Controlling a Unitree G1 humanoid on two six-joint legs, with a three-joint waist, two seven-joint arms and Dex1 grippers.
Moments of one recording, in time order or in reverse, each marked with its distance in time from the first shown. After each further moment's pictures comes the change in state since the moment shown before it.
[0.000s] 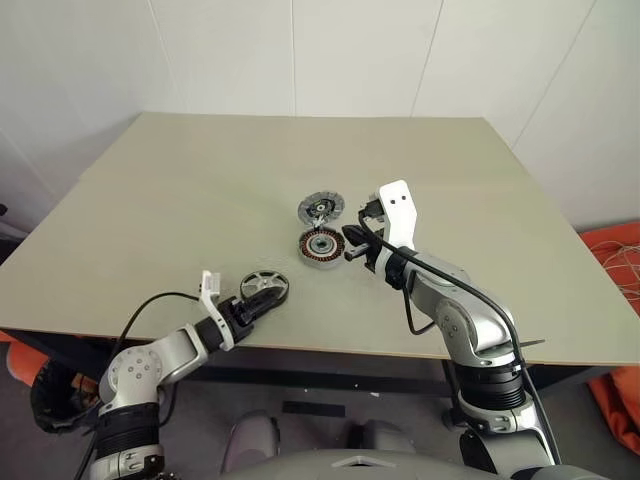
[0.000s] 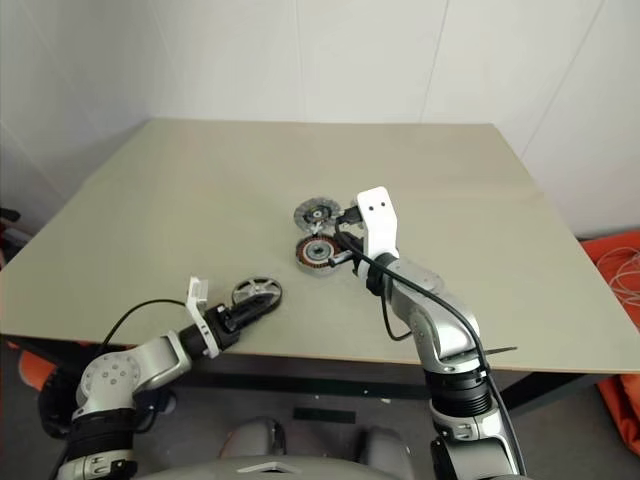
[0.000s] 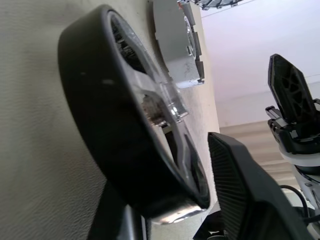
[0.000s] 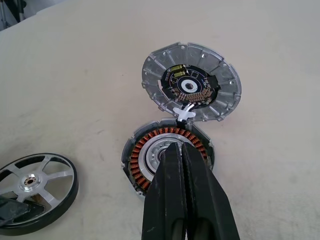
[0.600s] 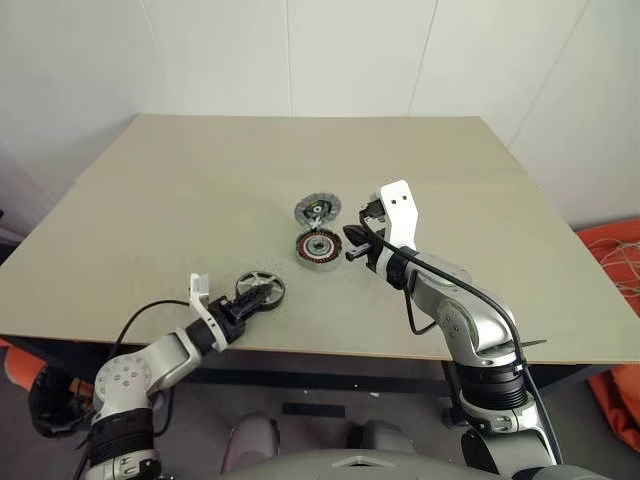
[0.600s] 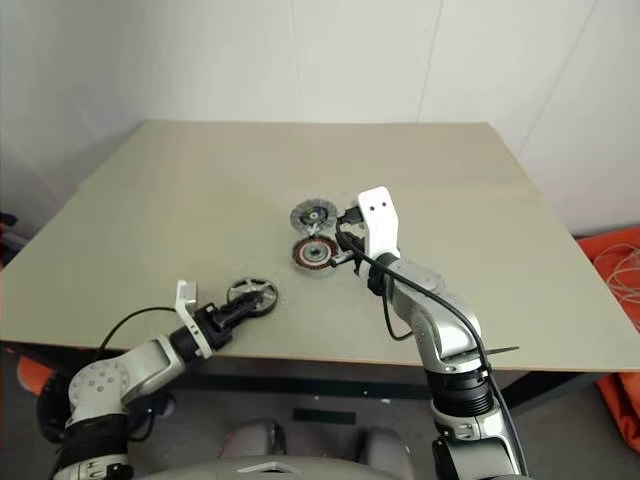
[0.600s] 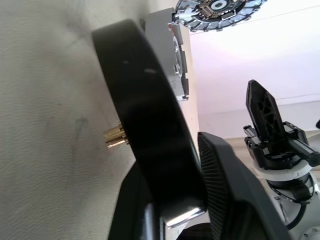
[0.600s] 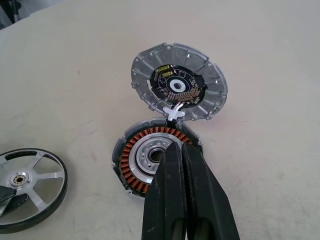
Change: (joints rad) left arm 0.026 -0.002 0.066 0.026 -0.142 0.014 0.066; right arm 0.000 -0.007 -0.001 0.000 0.001 0.000 0.000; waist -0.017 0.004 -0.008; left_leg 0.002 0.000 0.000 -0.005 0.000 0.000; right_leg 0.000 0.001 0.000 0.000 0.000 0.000
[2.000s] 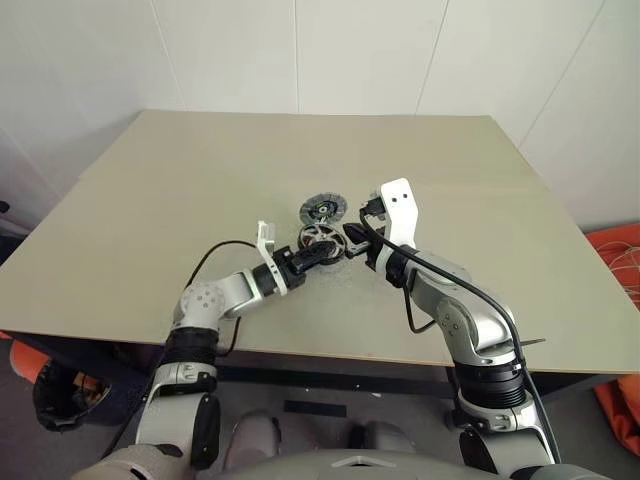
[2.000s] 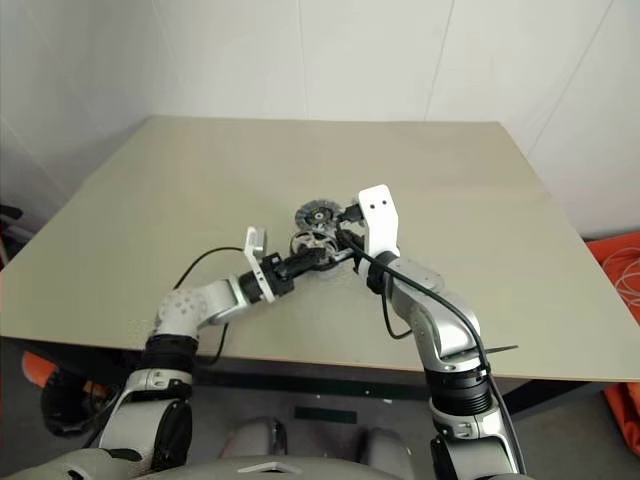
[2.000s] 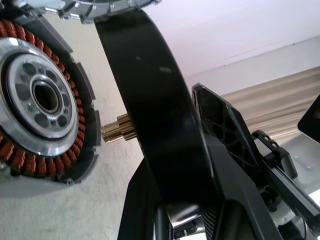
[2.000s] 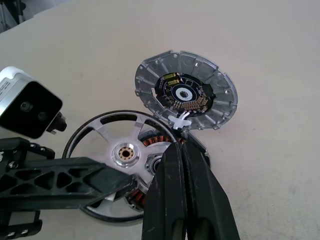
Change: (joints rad) left arm -0.448 -0.126 -0.215 0.360 0.235 -0.176 -0.228; right arm -0.006 0.008 -0.005 -0.001 0.005 -0.002 -0.011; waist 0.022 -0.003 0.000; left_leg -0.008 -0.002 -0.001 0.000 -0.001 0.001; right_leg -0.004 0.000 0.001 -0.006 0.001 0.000
